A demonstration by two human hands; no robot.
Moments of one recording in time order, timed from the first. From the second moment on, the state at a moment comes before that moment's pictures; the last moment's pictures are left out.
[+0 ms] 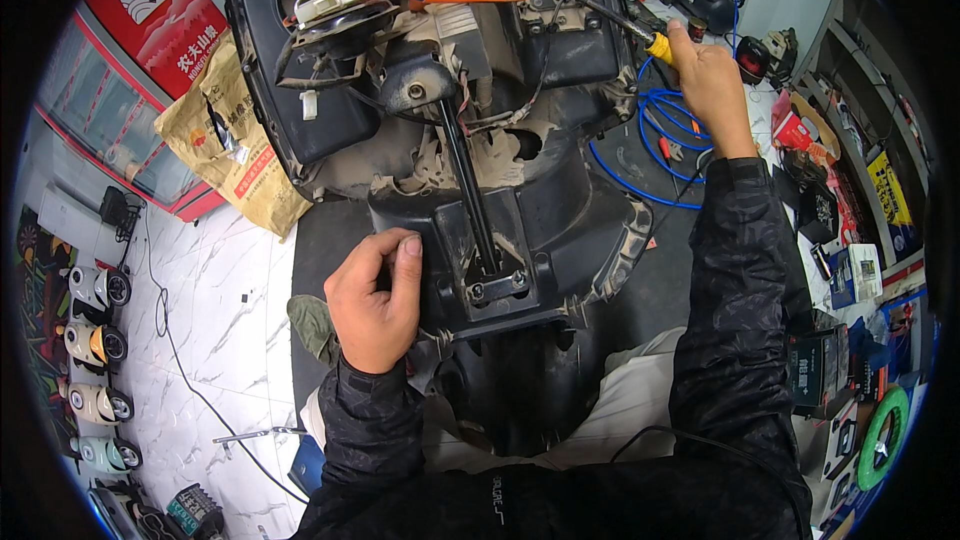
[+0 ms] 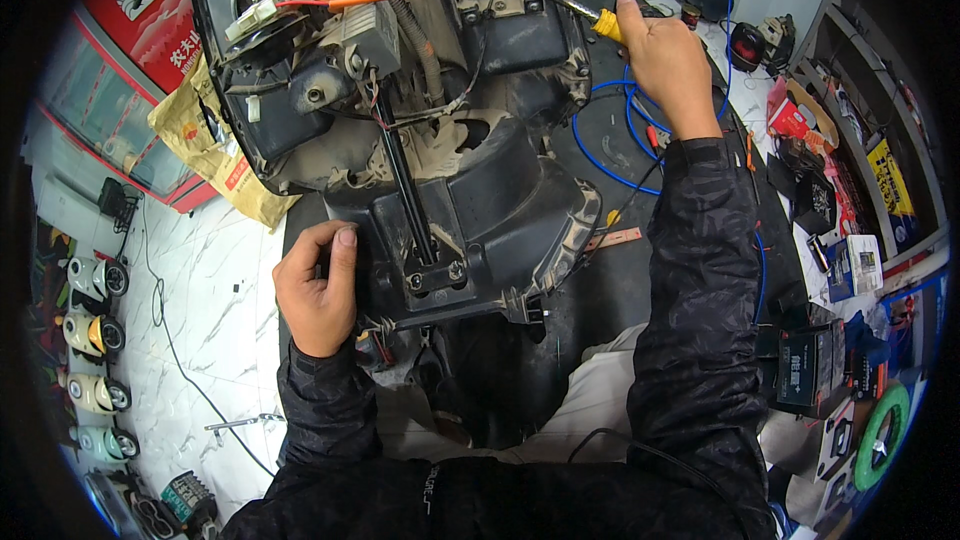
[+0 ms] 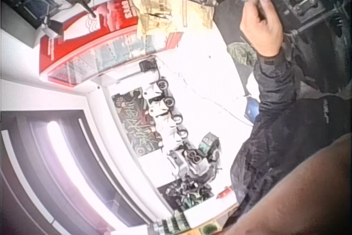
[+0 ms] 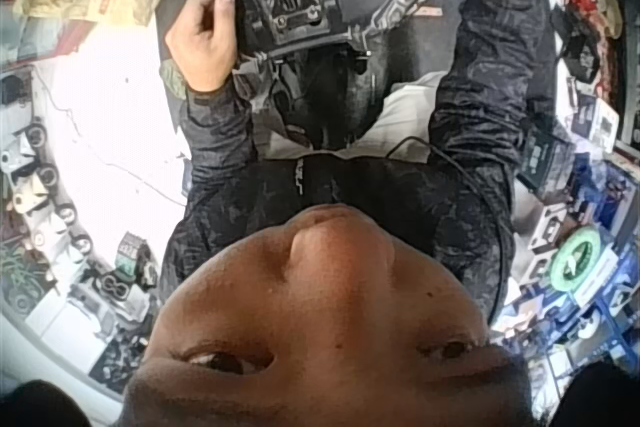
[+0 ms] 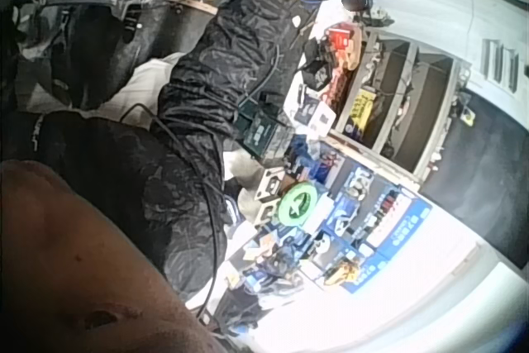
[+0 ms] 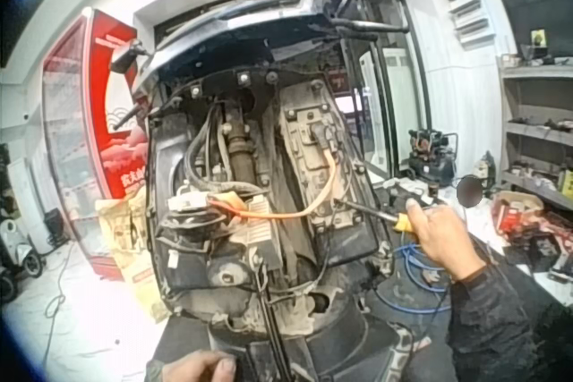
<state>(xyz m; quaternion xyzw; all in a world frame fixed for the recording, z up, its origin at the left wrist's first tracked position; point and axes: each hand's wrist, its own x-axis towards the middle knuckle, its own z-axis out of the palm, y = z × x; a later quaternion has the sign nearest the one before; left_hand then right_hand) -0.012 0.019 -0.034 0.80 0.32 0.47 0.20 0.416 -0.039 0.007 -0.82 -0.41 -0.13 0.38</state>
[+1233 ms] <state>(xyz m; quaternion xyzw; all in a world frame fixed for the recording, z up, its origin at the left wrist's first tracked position) -0.019 0.023 -0.037 0.79 0.28 0.49 0.24 0.300 -0.060 -0.040 -0.72 -0.41 -0.04 0.56</state>
